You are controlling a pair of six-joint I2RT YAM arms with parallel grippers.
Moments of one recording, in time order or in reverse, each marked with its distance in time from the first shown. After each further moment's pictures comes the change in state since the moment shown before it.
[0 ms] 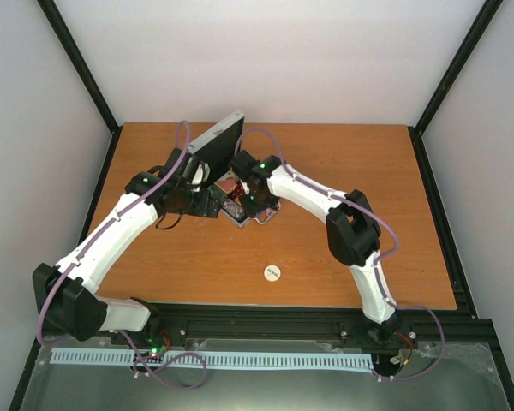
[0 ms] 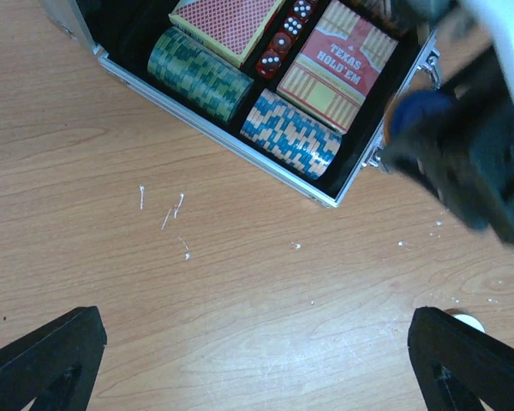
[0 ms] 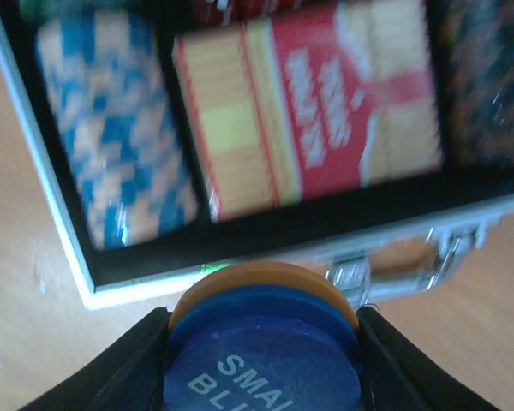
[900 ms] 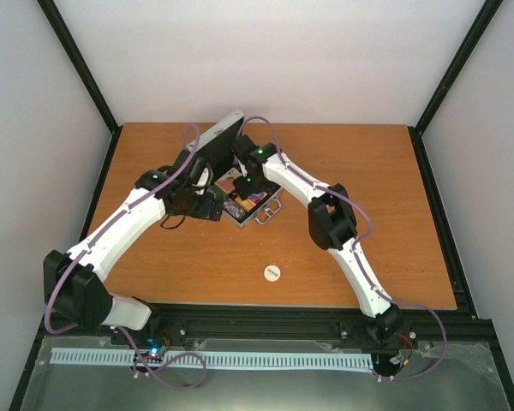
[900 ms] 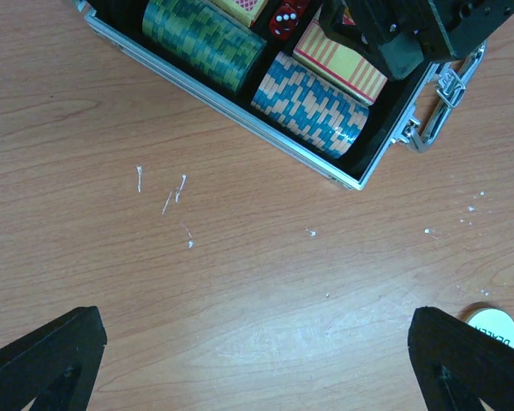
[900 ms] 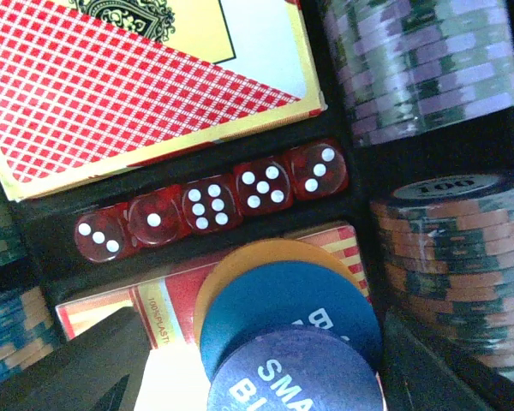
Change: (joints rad) left arm 0.000 0.064 -0.015 -0.005 -0.007 0.005; right arm -0.125 0.380 0.492 -0.029 -0.063 -0.031
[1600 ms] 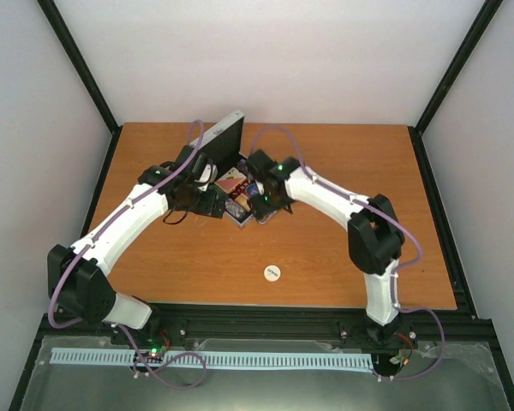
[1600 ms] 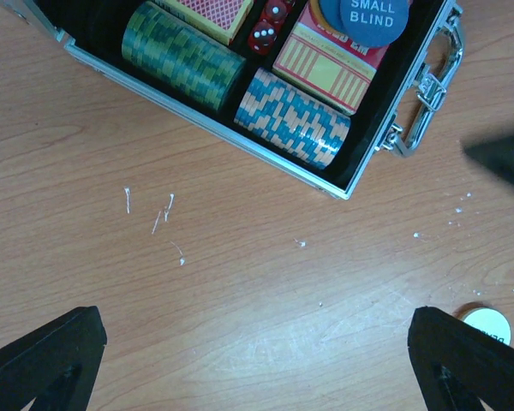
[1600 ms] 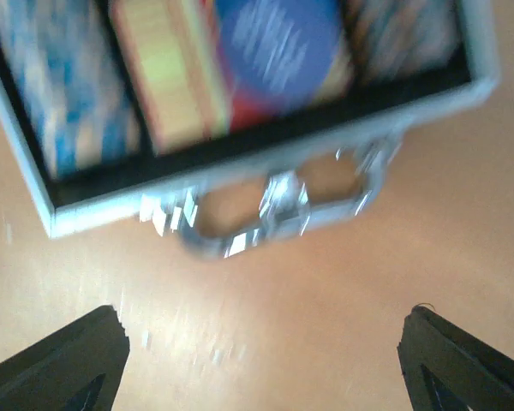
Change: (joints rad) left arm 0.000 0.040 0.036 0.006 0.025 0.050; right arm 0.045 -0.462 -0.505 0.059 0.081 0.034
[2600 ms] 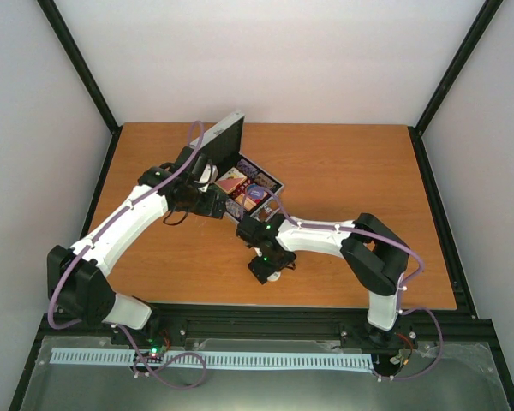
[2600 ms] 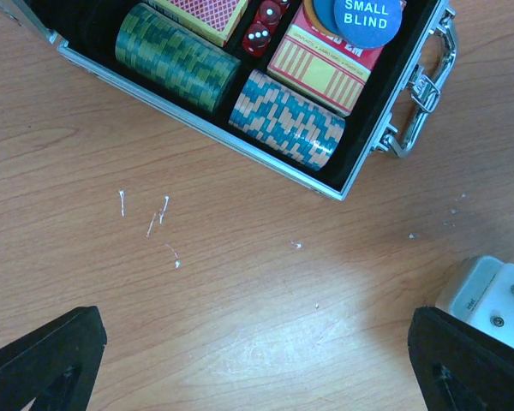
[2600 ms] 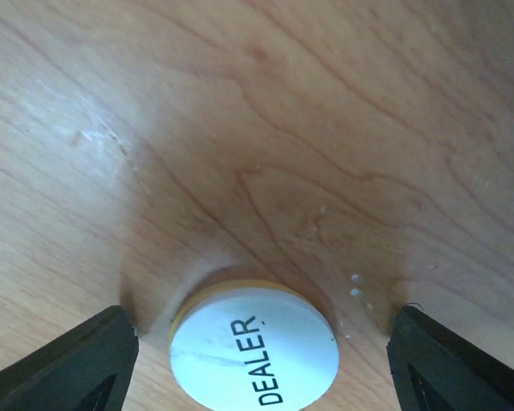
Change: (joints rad) left arm 0.000 -0.004 -0.010 0.015 0.015 0.002; right arm 0.291 -0.183 -0.600 0.142 -0.113 0.138
